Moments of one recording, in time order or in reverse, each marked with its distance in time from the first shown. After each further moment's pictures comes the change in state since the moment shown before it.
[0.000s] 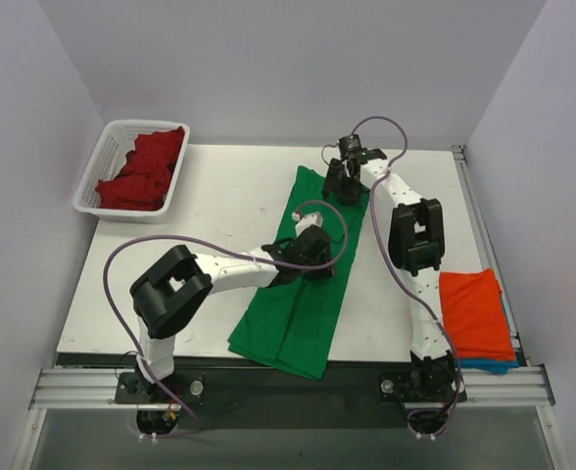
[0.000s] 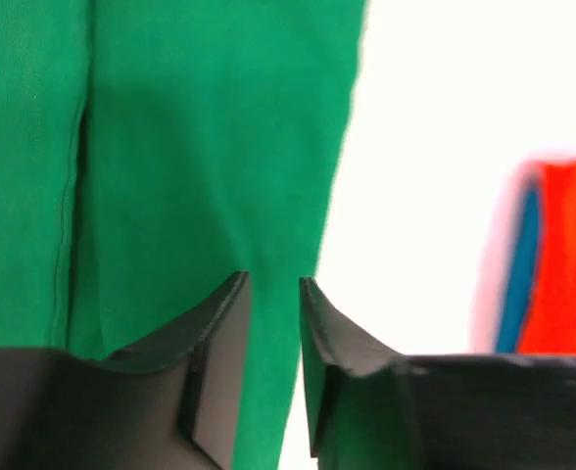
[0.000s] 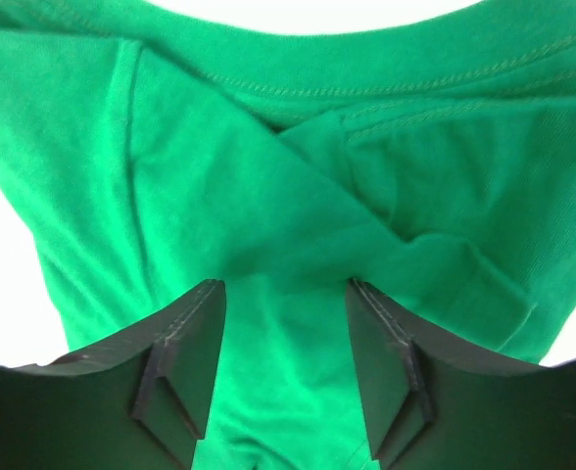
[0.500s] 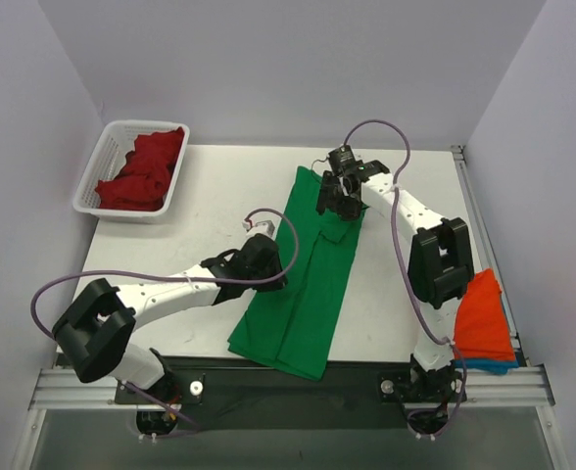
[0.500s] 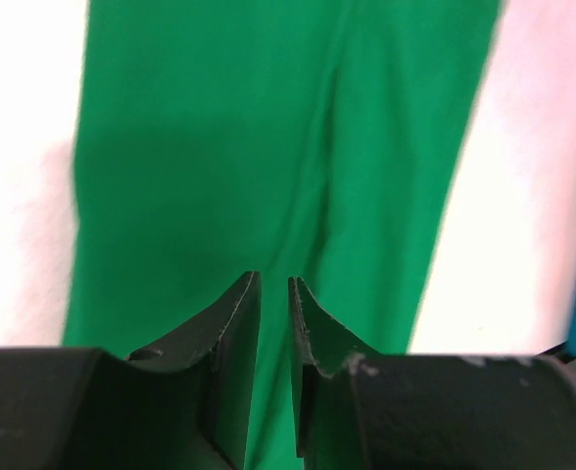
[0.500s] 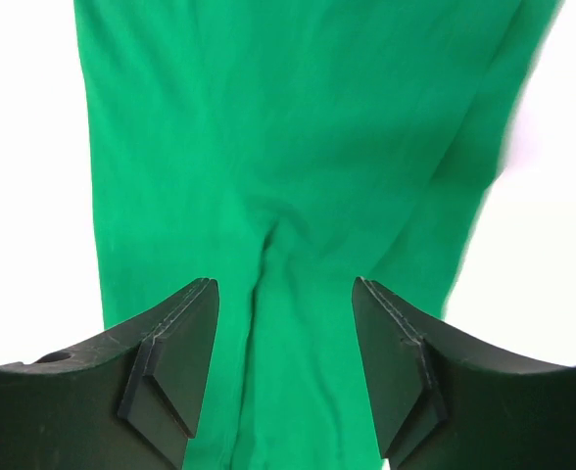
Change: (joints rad) left arm 0.113 -0.437 -0.328 -0.108 0.013 0.126; right arm 0.122 -0.375 -0.334 -0.053 0.106 0.020
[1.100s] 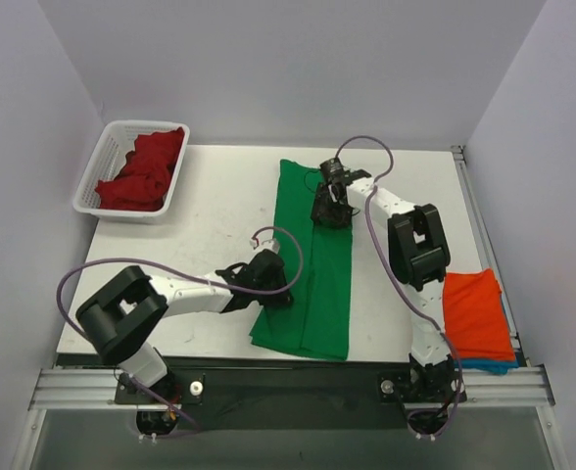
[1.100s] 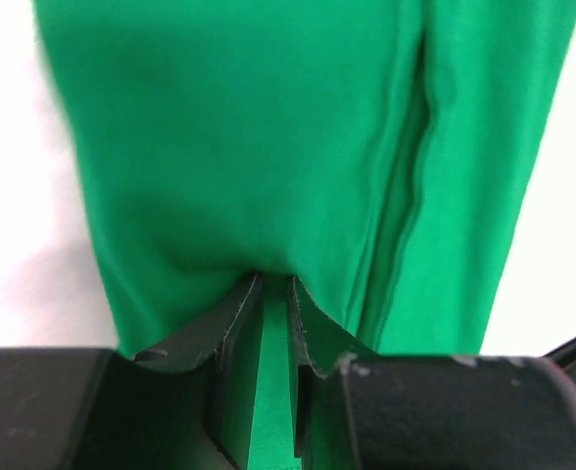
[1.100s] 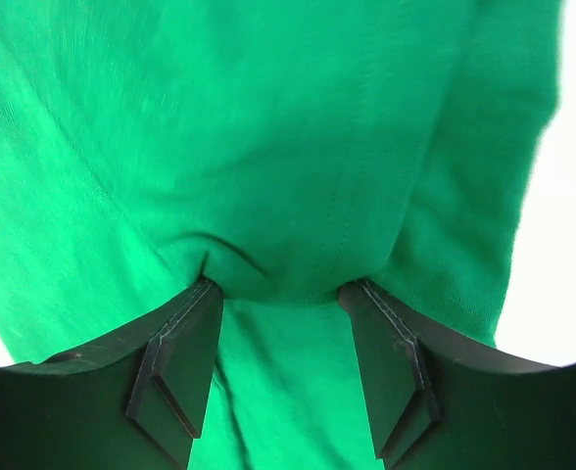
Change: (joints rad) left arm -0.037 0.095 -0.159 0.164 0.065 -0.080; right arm 0.013 0.171 -0.044 0.133 -0.002 0.027
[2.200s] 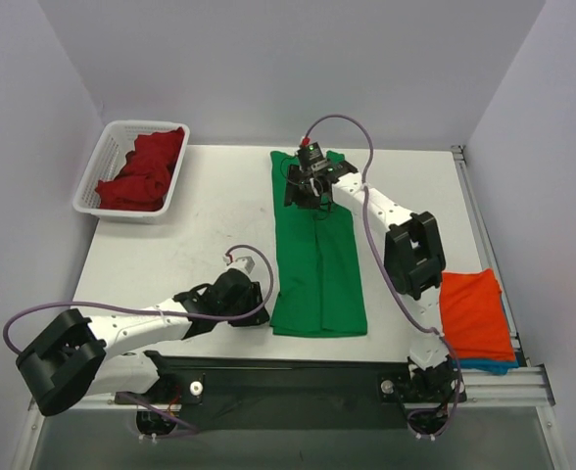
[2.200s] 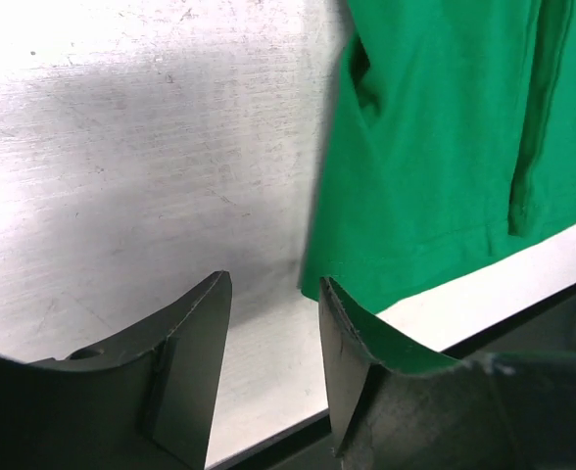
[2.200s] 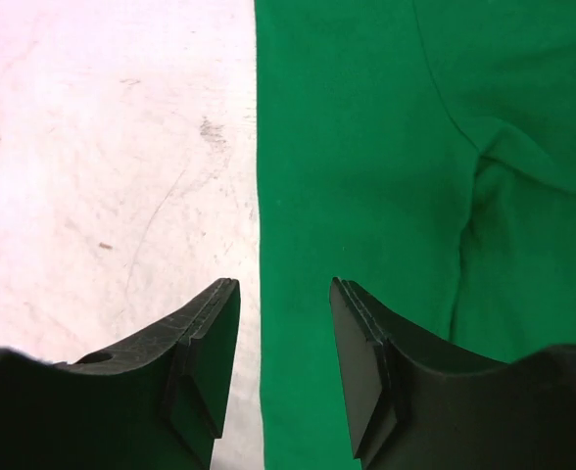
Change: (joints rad) left arm 0.026 -0.362 -0.241 -0.108 0.035 0.093; right arm 0.117 -0.051 0.179 0.032 -0.112 -0.046
